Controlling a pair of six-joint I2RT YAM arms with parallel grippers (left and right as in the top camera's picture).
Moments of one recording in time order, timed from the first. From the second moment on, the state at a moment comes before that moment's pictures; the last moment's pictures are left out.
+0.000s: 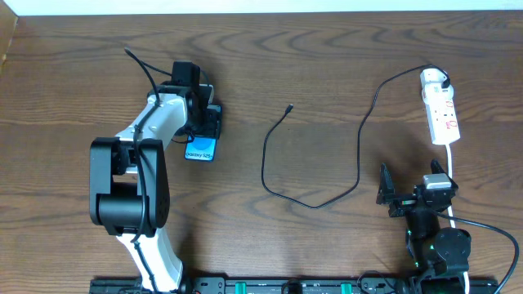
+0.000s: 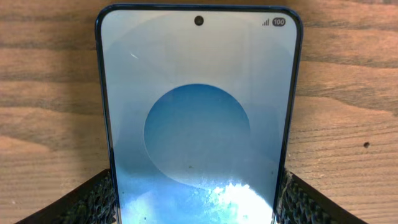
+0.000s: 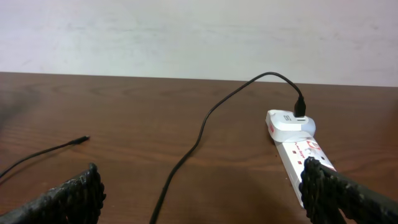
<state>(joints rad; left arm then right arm) -0.07 1.99 1.29 -0.67 0.06 0.03 0.09 0.01 0.01 -0.07 0.00 0.00</state>
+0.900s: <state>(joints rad) -0.07 1.75 1.29 -0.77 0.38 -0.34 0.09 0.01 0.01 -0.07 0.00 0.00</state>
